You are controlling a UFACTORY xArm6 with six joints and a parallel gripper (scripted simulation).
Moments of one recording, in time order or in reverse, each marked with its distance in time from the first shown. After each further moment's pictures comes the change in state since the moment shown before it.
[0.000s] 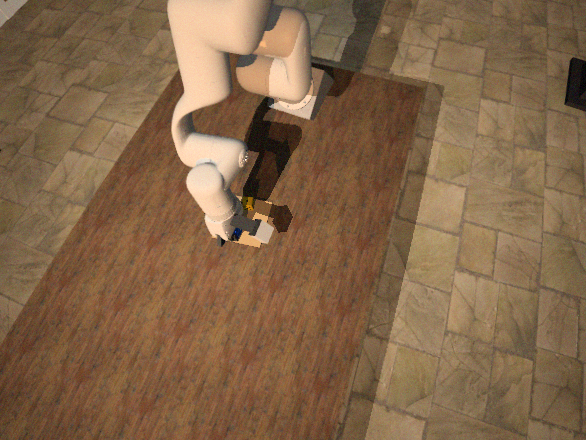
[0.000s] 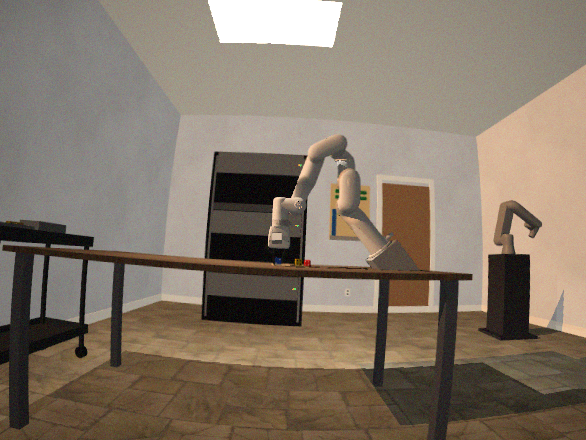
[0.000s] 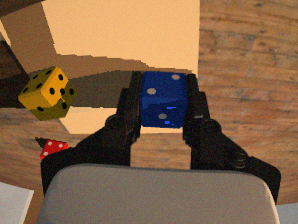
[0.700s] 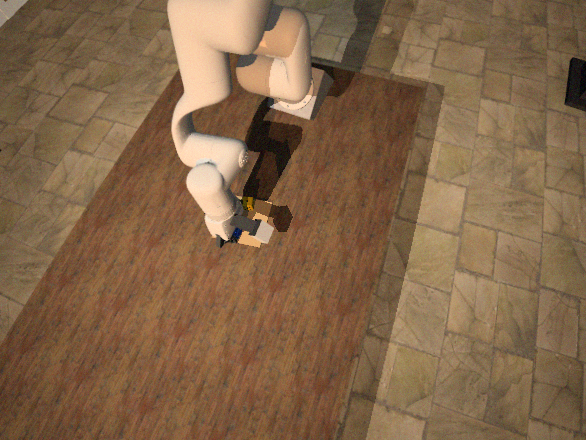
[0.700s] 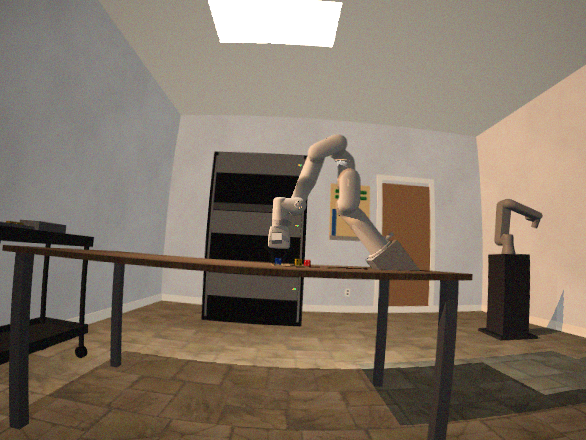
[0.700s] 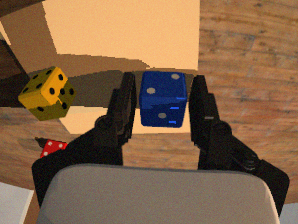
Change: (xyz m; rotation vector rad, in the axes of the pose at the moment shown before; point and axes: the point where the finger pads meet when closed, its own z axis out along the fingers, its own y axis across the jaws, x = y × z) arm 0.000 0.000 0.000 0.000 0.000 0.000
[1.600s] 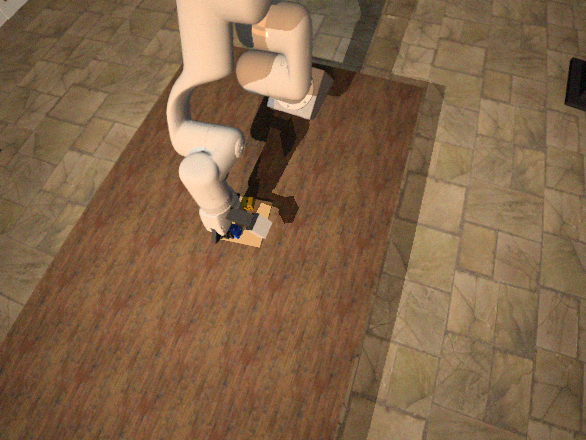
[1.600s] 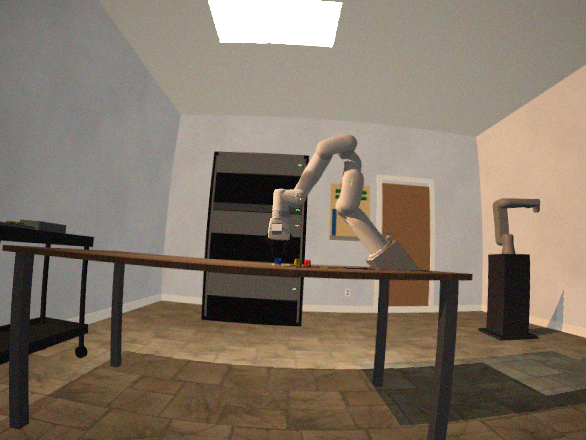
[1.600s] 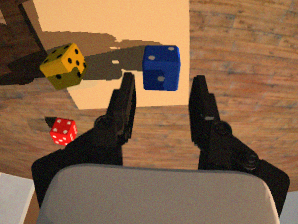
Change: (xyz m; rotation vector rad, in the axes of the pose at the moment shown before) arm 0.000 0.002 -0.039 -0.003 0.000 0.000
